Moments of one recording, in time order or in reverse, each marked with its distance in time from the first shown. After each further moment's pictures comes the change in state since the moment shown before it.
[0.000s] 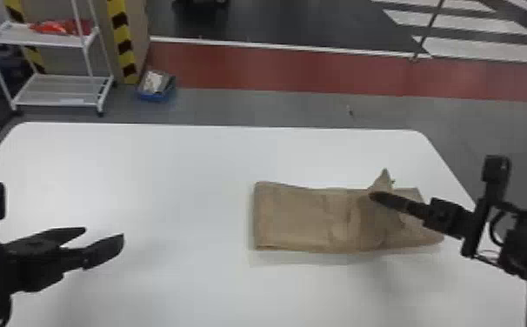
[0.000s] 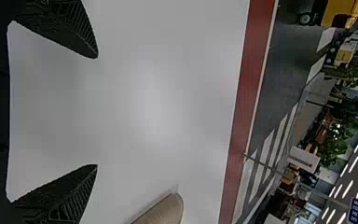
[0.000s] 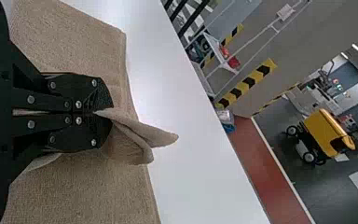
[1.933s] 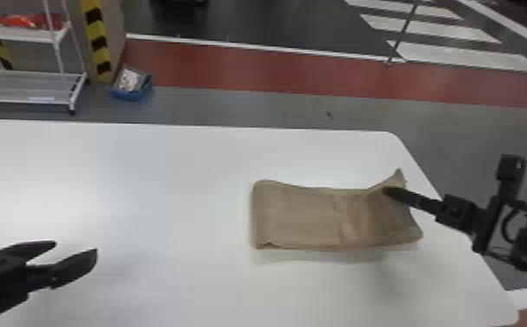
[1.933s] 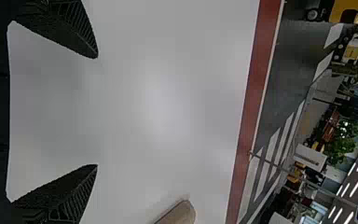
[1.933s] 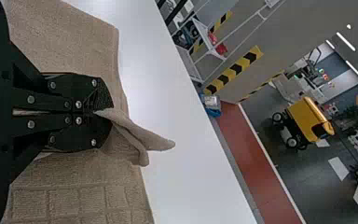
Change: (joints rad) left arm 0.046 0.000 -0.008 -0.038 -0.003 0.009 -0.008; right arm -0.006 -0.092 -0.099 0.027 -0.010 -0.017 0.024
